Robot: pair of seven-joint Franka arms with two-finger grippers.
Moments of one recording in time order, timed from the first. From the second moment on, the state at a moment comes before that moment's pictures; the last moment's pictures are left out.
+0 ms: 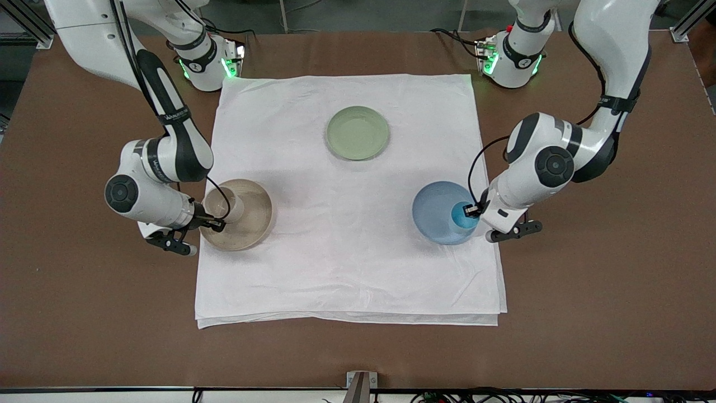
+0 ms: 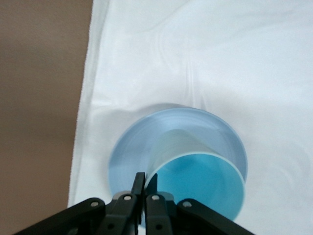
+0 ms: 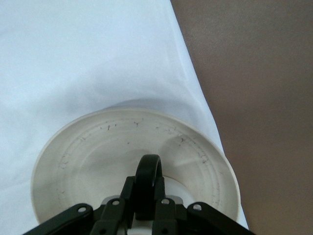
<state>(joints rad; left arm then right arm) 0.03 0.40 -0.40 -1.93 0.03 2.27 -0.62 0.21 0.42 -0.05 -1.98 0.18 2.31 0.35</state>
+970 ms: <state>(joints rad) 0.05 0.39 -0.39 -1.77 0.09 2.10 -0.73 0.19 0.39 -0.07 -1.69 0.16 1.95 0.32</state>
